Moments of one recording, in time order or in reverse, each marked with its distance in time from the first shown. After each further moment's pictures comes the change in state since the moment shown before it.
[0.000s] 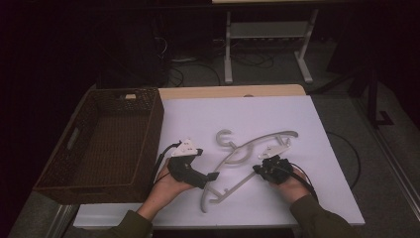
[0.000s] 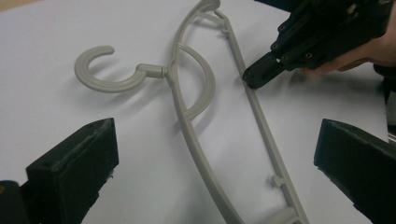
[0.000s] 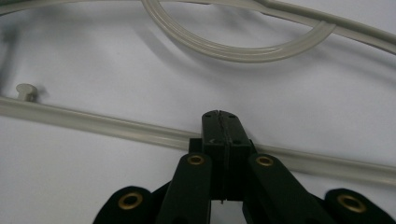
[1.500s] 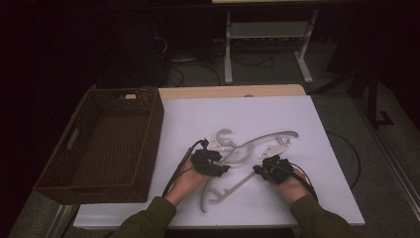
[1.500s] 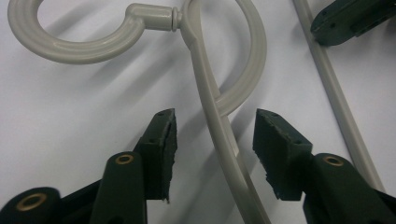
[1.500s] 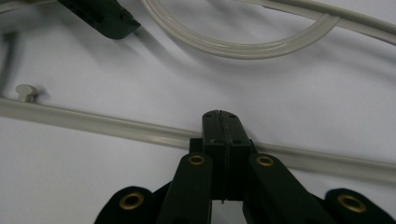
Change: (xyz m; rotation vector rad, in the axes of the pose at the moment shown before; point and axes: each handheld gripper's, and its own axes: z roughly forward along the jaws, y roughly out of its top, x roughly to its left) left arm 0.007 0.009 0.070 0.264 0.090 0.051; right arm -0.001 0.000 0.000 0.007 0.003 0.006
